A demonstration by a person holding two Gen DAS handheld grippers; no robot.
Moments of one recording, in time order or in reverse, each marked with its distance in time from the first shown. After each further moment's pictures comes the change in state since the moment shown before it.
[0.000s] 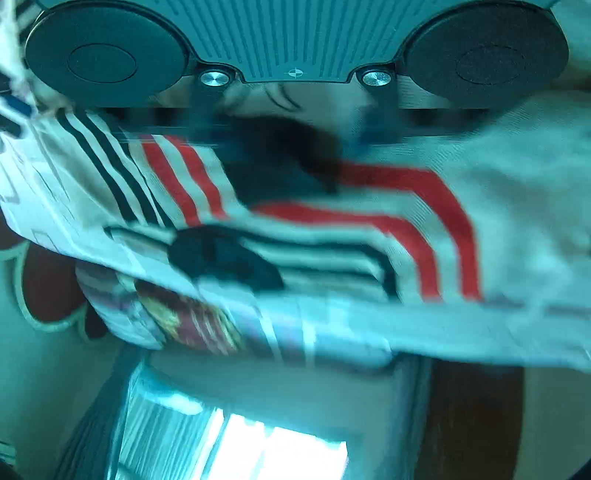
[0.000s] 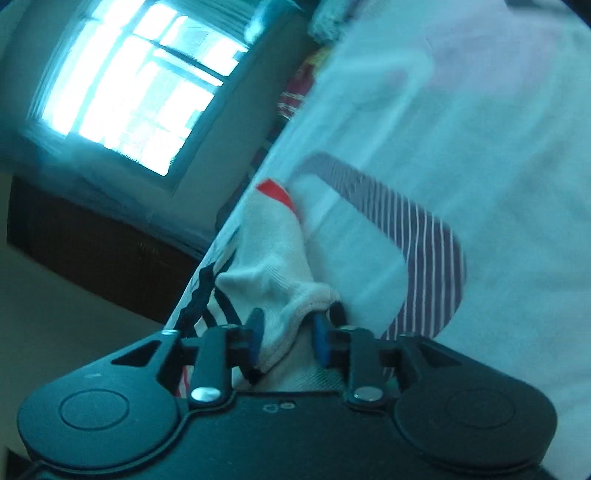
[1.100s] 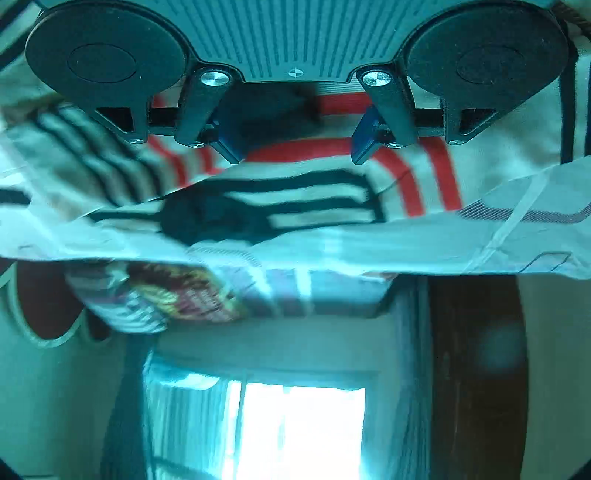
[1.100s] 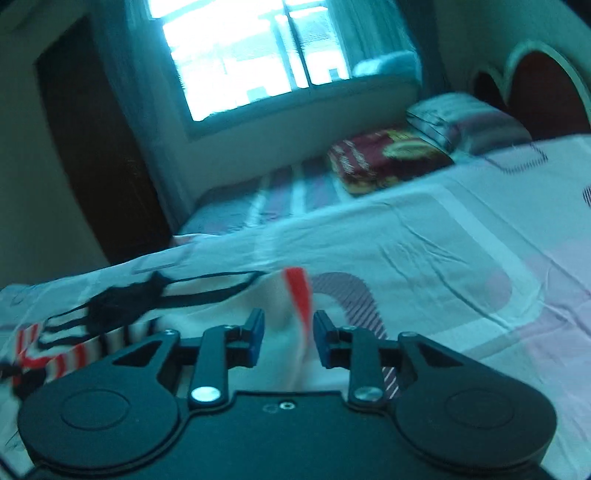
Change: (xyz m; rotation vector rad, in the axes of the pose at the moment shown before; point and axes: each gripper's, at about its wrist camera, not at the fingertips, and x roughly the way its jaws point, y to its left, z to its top) left arm -0.018 -0.022 0.015 0.179 -0.118 0.046; right arm 0.062 0.064 0.043 -0.622 0.004 -0.102
